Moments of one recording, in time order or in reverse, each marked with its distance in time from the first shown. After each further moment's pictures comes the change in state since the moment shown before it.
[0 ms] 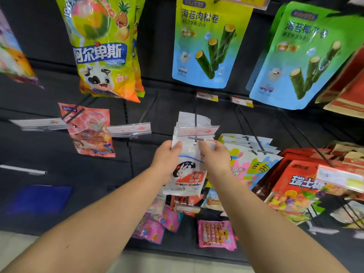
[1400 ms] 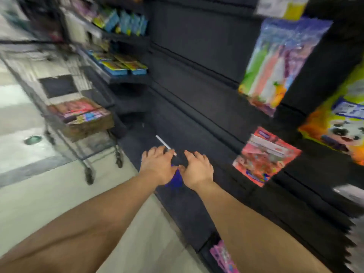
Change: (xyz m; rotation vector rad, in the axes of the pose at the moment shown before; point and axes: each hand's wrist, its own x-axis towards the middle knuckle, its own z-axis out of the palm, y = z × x) left_hand -0.122 -0.085 -0.455 1.195 0.435 -0.278; right_hand -0.264 -0.005 0.392 -1.045 -0.920 -0.715
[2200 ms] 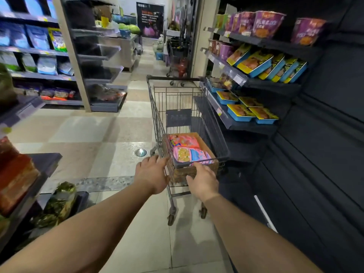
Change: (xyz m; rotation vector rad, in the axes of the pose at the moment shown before) left_hand 0.101 -0.503 -0.105 -0.061 0.167 -0.611; right_hand 0.261 -0.460 0.161 0.079 -0.195 -0.462
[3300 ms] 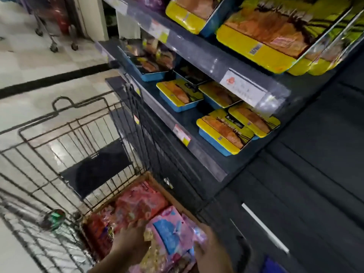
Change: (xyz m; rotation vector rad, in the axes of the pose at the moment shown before) left_hand 0.643 0.010 0.193 0.086 -0.707 0.284; right_hand 0.504 0.094 0.073 0.222 0.169 0.664
